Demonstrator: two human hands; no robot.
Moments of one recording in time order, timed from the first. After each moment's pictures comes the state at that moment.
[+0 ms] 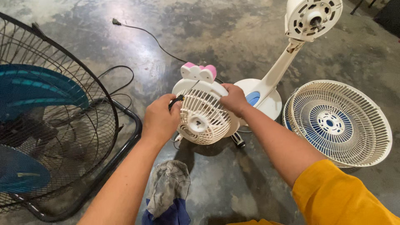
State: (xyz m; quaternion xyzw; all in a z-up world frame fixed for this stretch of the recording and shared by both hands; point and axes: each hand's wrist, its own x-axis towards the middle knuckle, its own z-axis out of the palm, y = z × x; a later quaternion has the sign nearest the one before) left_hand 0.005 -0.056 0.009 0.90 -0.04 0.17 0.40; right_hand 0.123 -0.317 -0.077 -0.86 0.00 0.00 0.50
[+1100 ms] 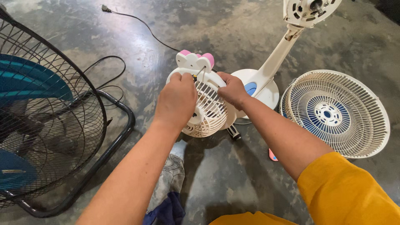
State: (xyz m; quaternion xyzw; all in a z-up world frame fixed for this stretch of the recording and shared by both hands) left_hand 0.023 -0.114 0.024 0.93 -0.15 0.21 0.26; right_hand 0.104 -0.323 -0.049 -0.84 -0.02 0.04 0.54
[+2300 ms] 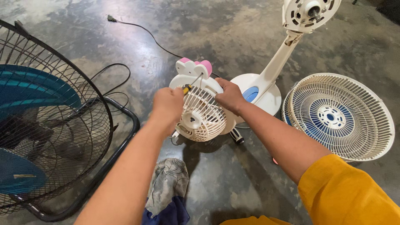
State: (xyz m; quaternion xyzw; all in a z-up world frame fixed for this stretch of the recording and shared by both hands) left_hand 0.043 -0.092 0.007 0.80 0.09 0.03 0.59; right_hand 0.096 -0.311 -0.044 -0.87 -0.06 0.02 0.49
